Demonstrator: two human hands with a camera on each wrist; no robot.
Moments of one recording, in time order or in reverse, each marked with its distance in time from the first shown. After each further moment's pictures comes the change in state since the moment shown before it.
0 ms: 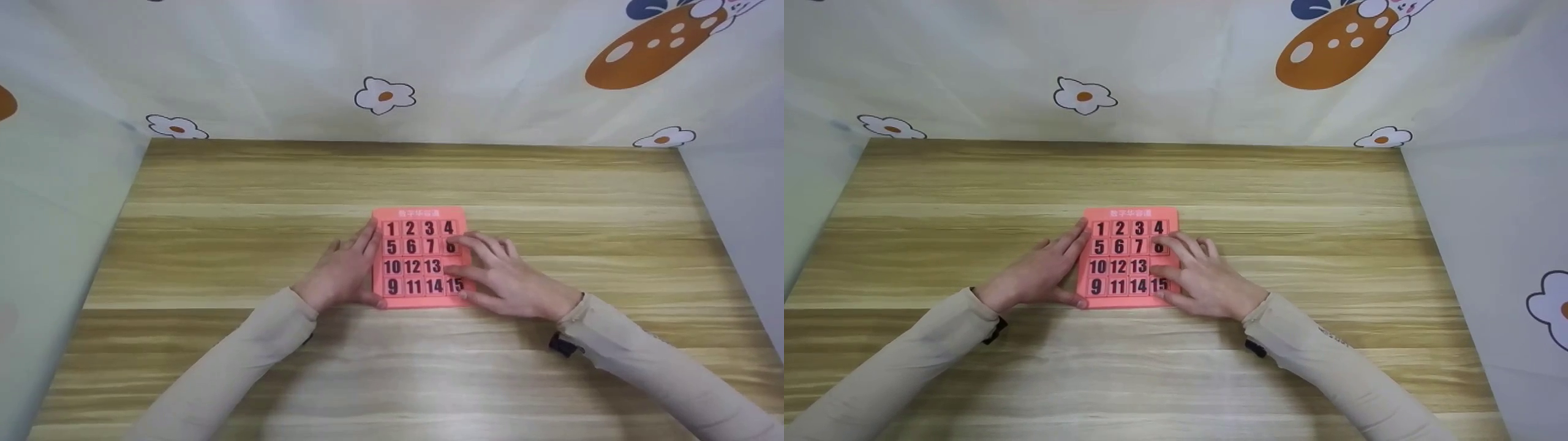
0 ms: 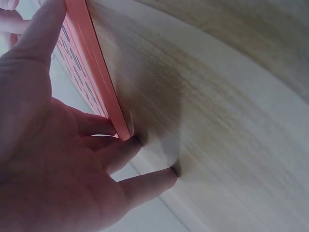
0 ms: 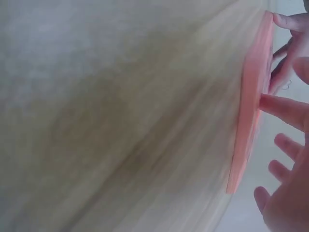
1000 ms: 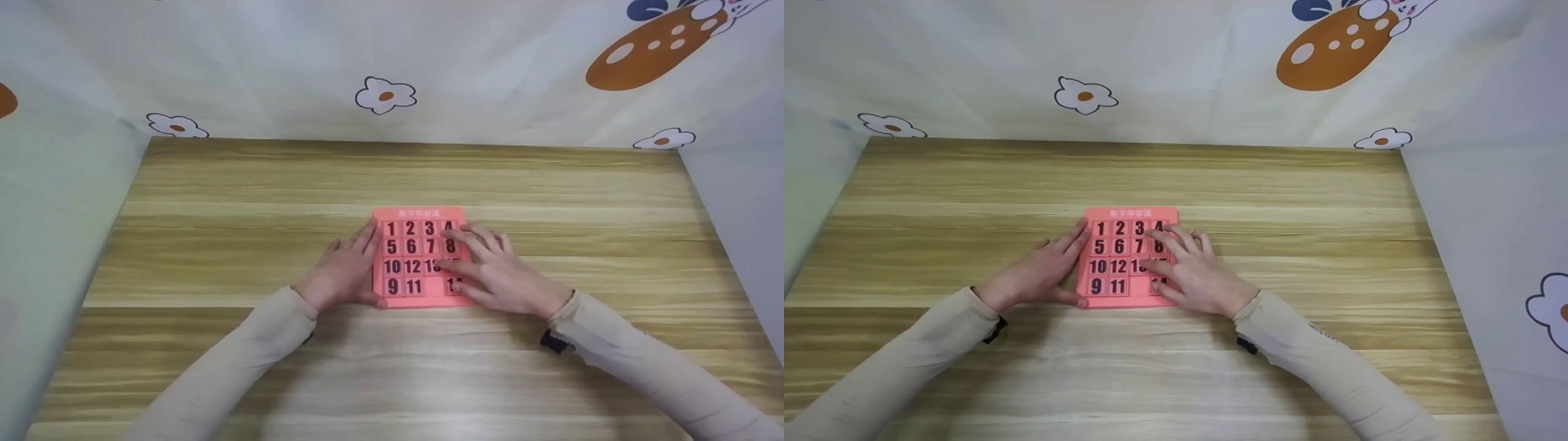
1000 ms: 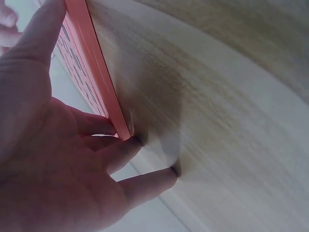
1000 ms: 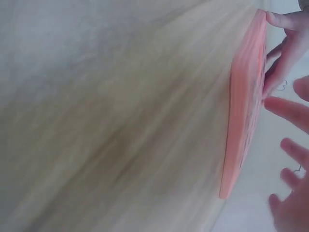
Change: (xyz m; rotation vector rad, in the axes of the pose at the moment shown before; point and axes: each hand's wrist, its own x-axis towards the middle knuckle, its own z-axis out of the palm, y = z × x) left_hand 0.002 0.000 0.001 0.009 -0.016 -0.023; right_hand 0.013 -0.003 -0.003 -0.027 -0.013 0.022
